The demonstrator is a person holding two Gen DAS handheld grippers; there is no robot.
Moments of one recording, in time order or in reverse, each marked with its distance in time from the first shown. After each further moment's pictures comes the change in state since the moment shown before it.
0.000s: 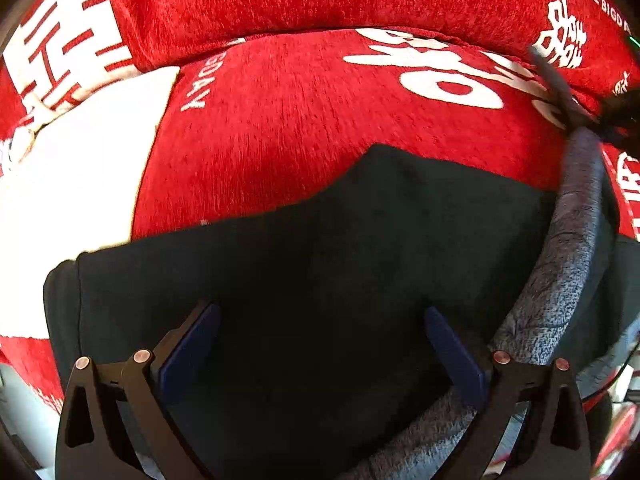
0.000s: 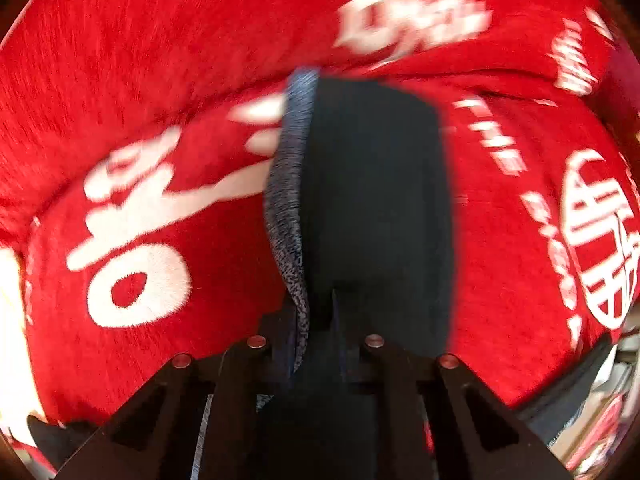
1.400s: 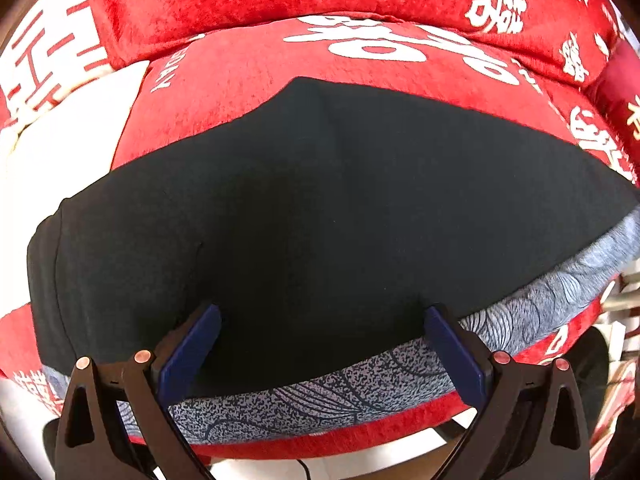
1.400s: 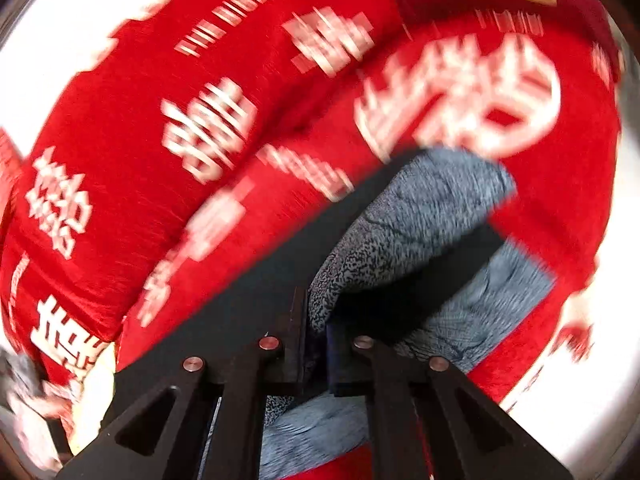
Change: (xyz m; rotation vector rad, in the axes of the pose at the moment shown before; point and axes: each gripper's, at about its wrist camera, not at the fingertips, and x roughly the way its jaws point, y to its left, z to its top) left arm -0.019 -0.023 -0.052 0.086 -0.001 -0.092; right arm -0.107 -0.236 -0.190 0.337 -0.431 0.312
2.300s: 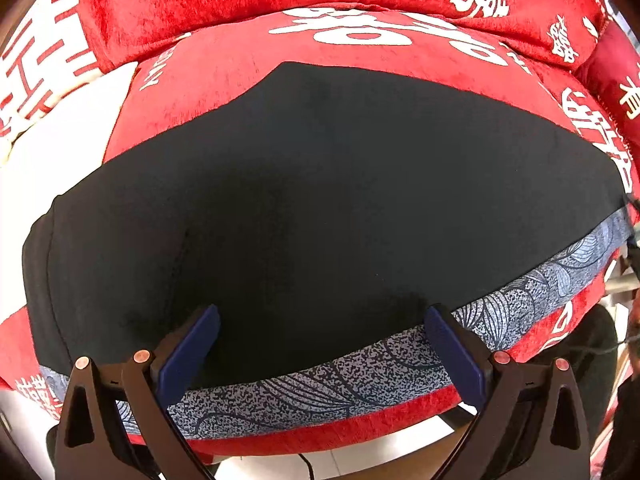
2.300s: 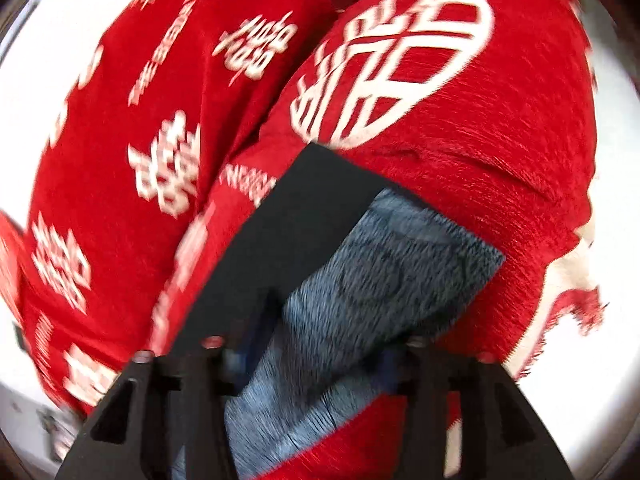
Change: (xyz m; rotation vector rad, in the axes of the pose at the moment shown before) left arm 0.003 -0.009 -0.013 0.060 0.006 0.010; right arm 0.047 -0.128 -0.015 0.405 0.052 0.123
